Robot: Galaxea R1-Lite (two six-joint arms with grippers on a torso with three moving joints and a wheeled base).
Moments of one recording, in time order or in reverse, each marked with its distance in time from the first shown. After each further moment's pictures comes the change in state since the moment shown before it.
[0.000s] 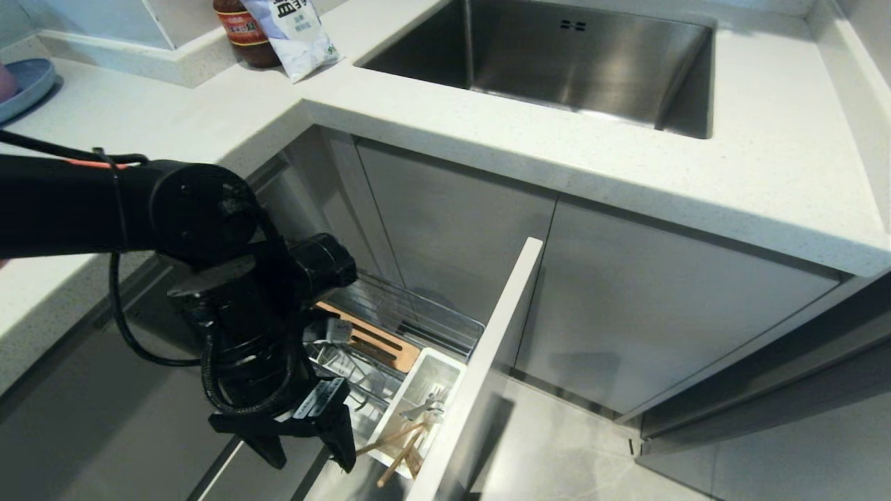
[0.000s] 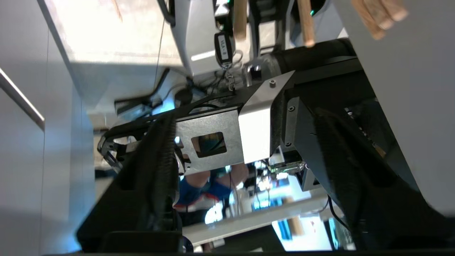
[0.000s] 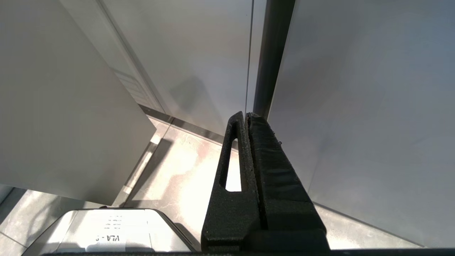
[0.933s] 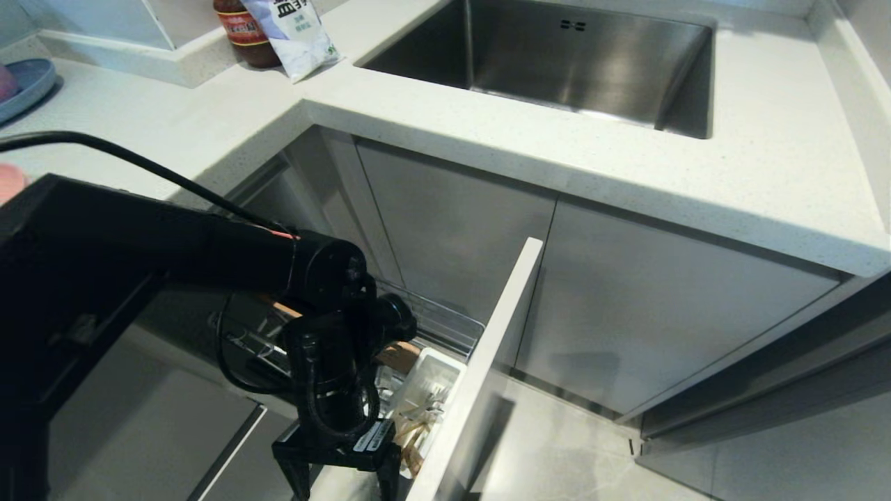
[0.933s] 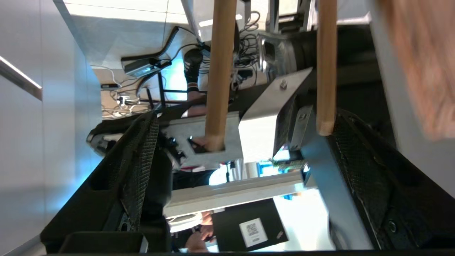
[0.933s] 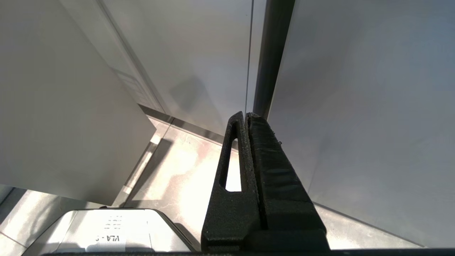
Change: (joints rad) left arm -0.067 0.231 0.004 -0.029 -0.003 -0.051; right arm 0.000 0.000 0.000 0.000 0.000 0.000
